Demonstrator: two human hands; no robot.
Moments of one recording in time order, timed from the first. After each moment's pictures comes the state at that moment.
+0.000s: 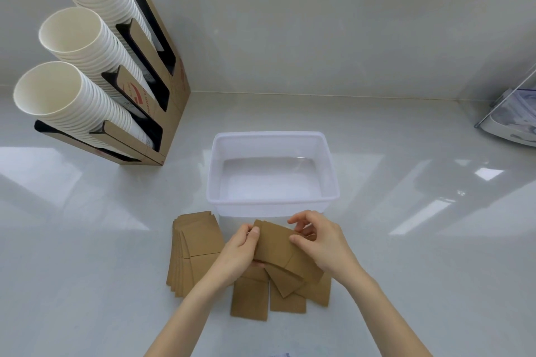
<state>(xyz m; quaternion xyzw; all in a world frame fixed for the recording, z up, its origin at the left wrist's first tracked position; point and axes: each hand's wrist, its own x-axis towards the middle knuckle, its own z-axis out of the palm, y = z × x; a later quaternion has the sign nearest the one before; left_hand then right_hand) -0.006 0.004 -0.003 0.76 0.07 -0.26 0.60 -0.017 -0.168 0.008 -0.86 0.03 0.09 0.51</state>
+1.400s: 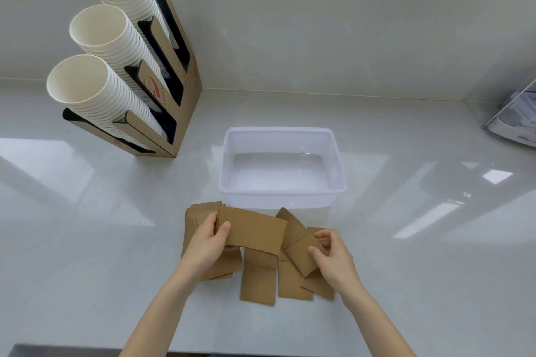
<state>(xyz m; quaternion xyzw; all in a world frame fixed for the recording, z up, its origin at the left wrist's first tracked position) -0.019 0.060 0.005 0.76 0.13 -0.15 0.62 -0.055 -0.161 -0.019 -0.80 0.23 0.11 0.54</state>
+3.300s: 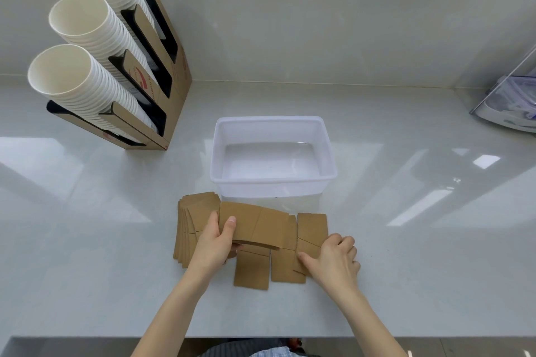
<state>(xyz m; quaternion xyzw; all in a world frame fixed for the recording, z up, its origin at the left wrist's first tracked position) -0.042 0.036 0.007 0.76 0.15 -0.16 0.61 -0.076 -0.156 -0.026 -0.93 0.26 0.18 0.17</state>
